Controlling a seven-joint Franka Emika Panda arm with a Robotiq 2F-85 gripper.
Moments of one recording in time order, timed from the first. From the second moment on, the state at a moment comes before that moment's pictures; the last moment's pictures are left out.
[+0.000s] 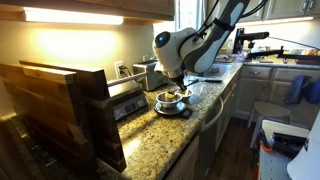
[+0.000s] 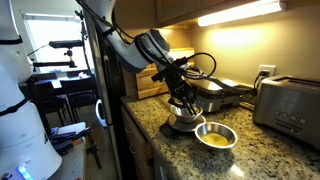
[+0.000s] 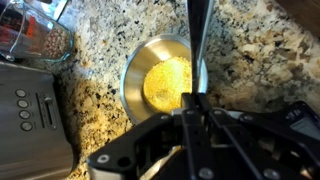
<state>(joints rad) -0.07 0.14 -0.03 -2.34 -1.12 2.37 -0.09</state>
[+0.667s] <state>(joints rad) -0.03 0.12 -0.01 -2.39 -1.22 2.32 0.11</state>
